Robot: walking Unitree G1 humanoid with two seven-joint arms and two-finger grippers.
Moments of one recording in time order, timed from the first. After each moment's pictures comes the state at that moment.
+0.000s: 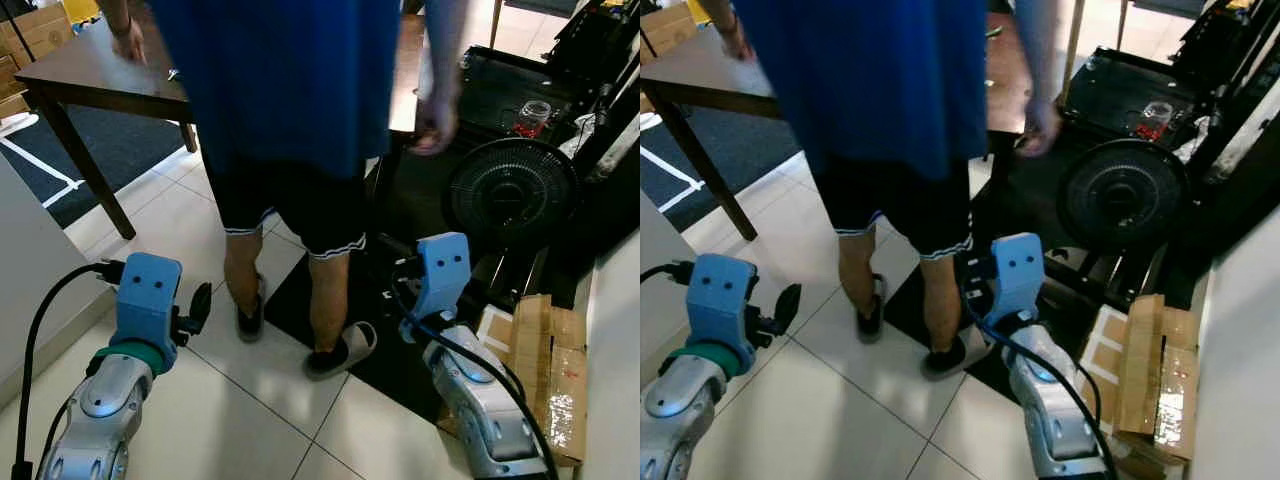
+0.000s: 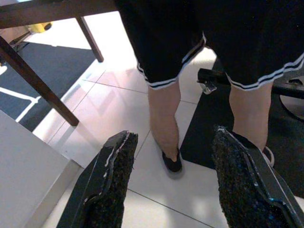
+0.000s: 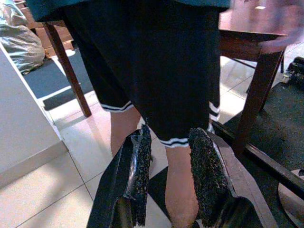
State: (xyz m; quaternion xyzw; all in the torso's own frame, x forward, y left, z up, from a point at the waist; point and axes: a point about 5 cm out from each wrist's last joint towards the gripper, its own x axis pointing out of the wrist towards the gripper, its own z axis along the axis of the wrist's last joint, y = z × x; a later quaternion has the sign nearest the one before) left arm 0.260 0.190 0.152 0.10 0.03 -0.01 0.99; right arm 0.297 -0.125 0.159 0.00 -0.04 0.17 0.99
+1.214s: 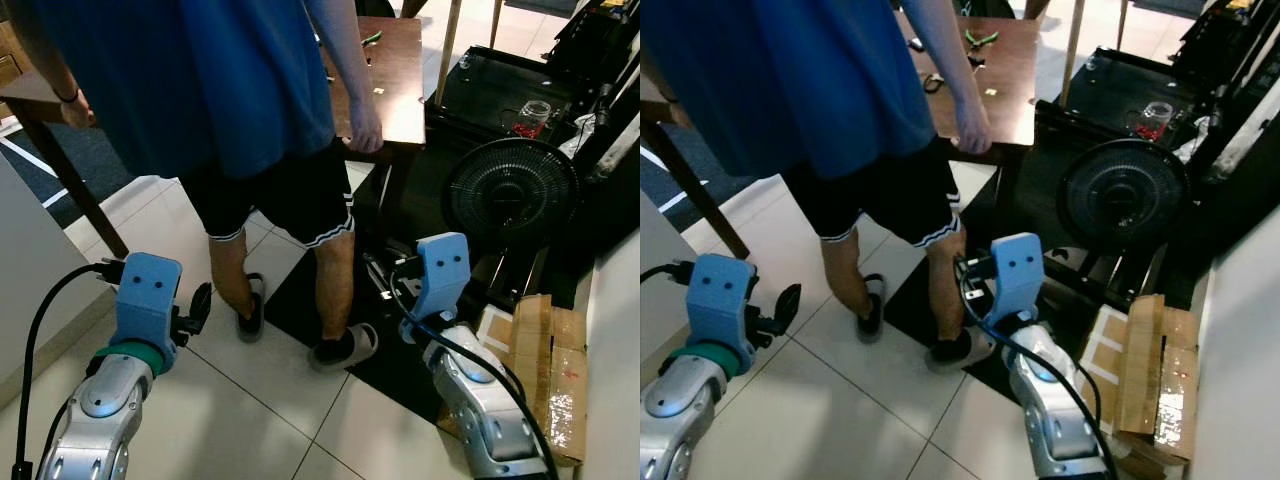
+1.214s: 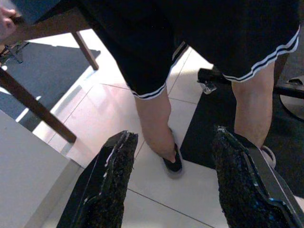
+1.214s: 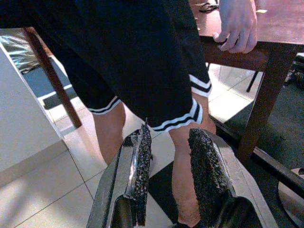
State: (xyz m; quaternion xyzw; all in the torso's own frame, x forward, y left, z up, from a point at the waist) left arm 0.260 0.190 0.152 0.10 0.03 -0.01 0.99; right arm 0.297 -0.126 0.159 0.00 -0.04 0.17 0.99
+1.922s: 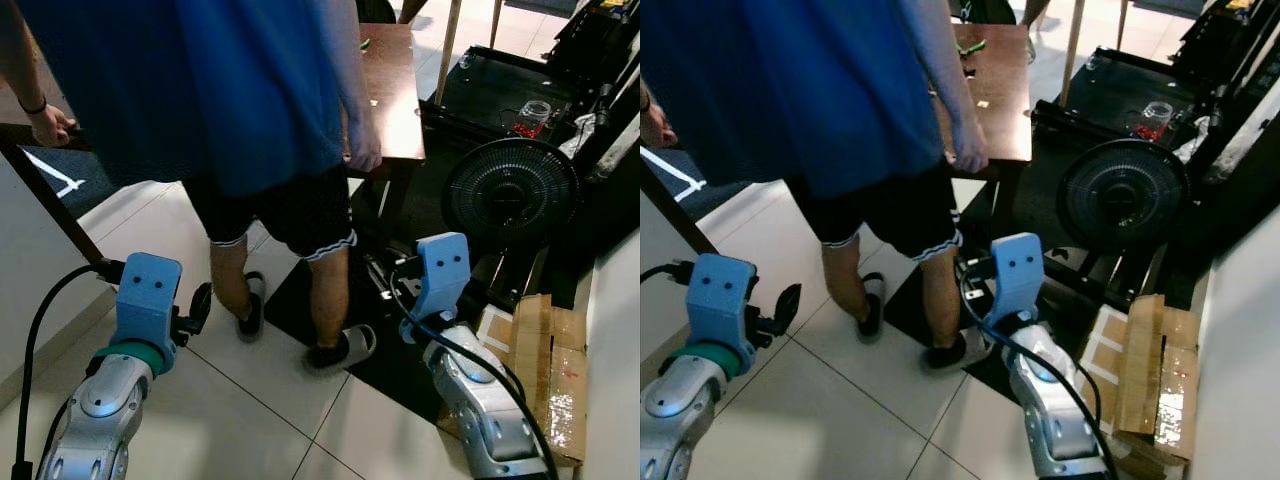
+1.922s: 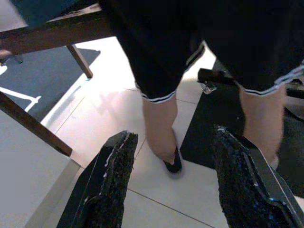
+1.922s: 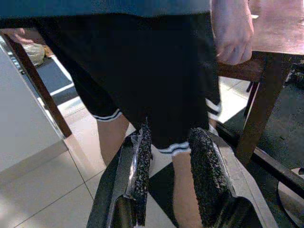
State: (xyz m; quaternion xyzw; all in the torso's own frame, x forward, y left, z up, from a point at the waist) left arm 0.260 0.190 0.152 0.10 0.03 -0.01 0.99; right arm 0.297 -0.126 0.159 0.00 -0.04 0.17 0.99
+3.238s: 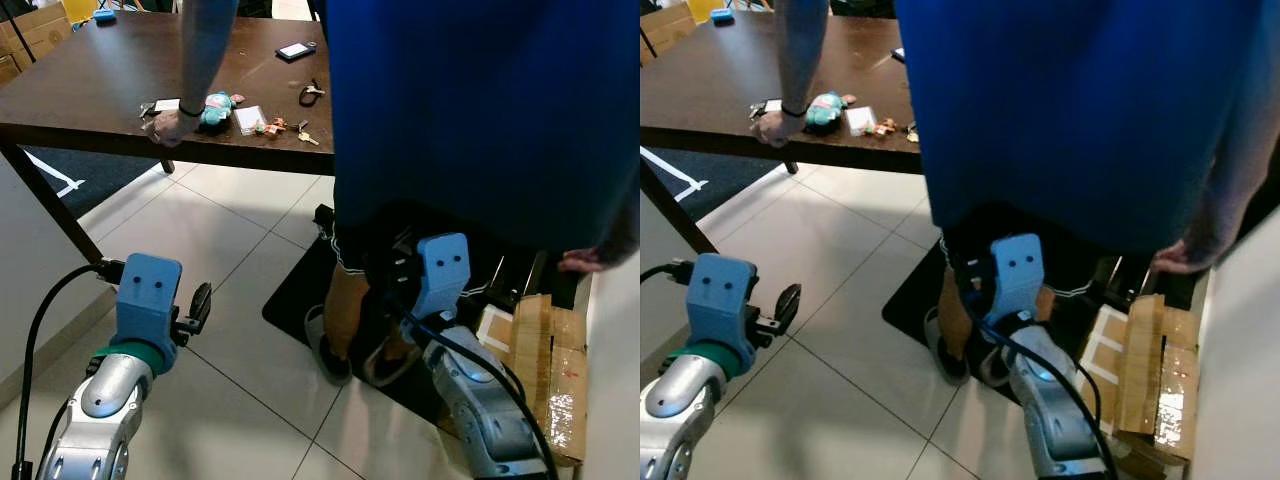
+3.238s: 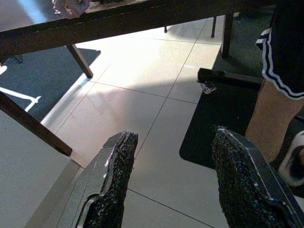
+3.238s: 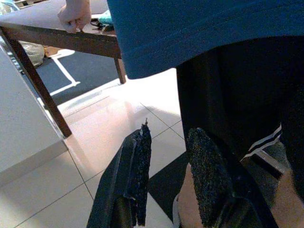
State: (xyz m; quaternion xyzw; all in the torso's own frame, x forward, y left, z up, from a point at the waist) left arm 0.261 0.190 0.152 0.10 0.03 -0.01 0.99; right arm 0.297 -0.125 0.159 0.00 -0.04 0.17 0.99
